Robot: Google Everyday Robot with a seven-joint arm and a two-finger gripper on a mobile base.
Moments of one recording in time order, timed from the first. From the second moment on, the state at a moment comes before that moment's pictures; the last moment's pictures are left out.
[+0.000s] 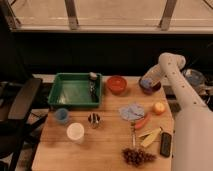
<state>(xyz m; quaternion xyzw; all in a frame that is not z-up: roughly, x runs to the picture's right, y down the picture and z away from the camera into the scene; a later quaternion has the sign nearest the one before) 0.296 -0.051 0.938 -0.10 -0.15 -0.42 0.89</state>
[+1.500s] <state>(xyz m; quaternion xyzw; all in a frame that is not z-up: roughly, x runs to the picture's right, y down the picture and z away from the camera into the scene) 0.106 0.047 0.776 -0.08 -0.34 -0.67 0.66</state>
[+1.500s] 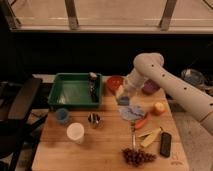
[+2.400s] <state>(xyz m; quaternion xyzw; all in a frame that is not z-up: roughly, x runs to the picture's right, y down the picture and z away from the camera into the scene) 0.023 0.098 0.750 0.01 -0.39 -0.75 0.53</state>
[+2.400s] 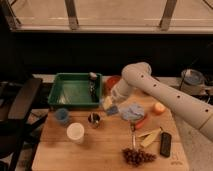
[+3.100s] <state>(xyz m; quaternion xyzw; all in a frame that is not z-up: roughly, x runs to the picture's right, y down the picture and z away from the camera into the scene) -0.026 0.124 0.740 0.10 -0.44 -0.76 0.47</state>
